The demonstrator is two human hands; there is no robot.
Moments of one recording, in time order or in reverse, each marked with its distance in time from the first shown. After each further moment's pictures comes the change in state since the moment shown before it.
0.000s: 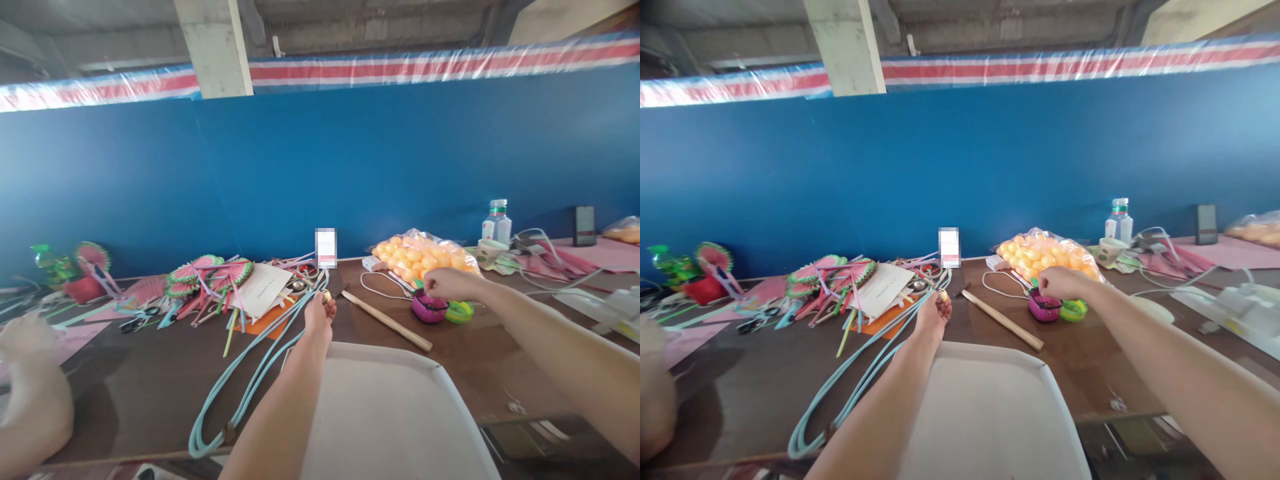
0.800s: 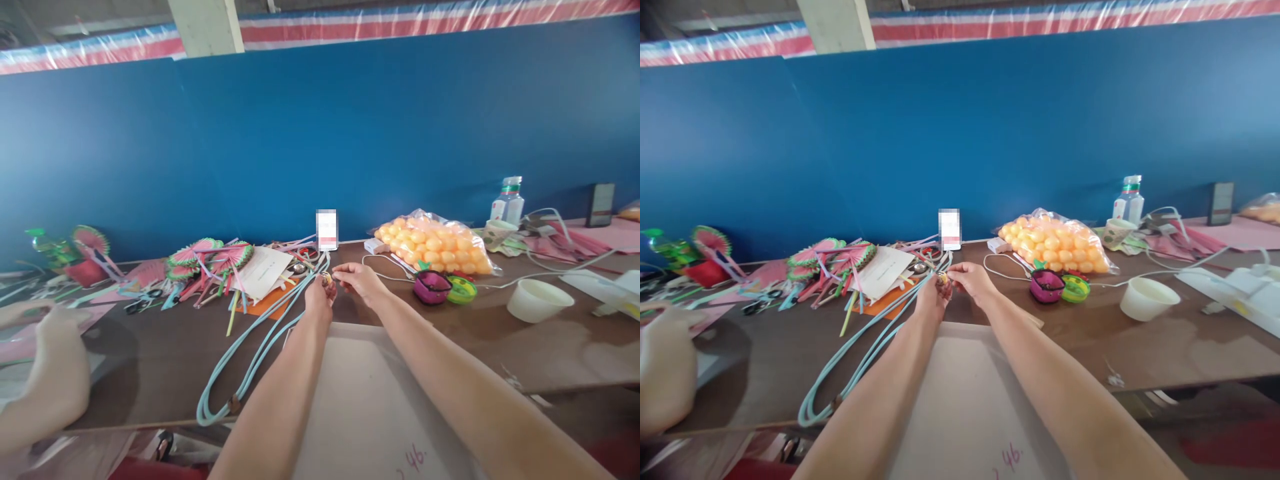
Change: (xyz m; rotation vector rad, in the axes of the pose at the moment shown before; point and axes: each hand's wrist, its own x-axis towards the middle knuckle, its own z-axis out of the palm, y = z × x) left_hand -0.004 0.005 0.004 -0.032 0.029 -0.045; right_hand 0.016 -0.196 0.085 1.484 0.021 0.062
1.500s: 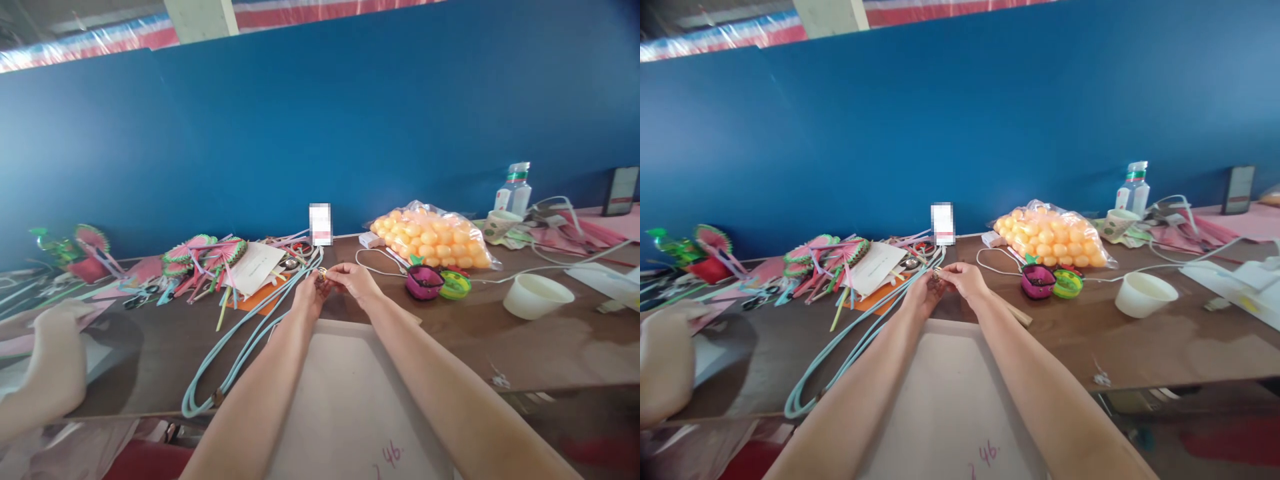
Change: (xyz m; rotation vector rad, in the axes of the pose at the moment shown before) left_hand -0.007 -0.004 0.002 0.089 -0.127 -0.007; right_hand -0.008 0.010 -0.016 0.051 -0.030 0.027
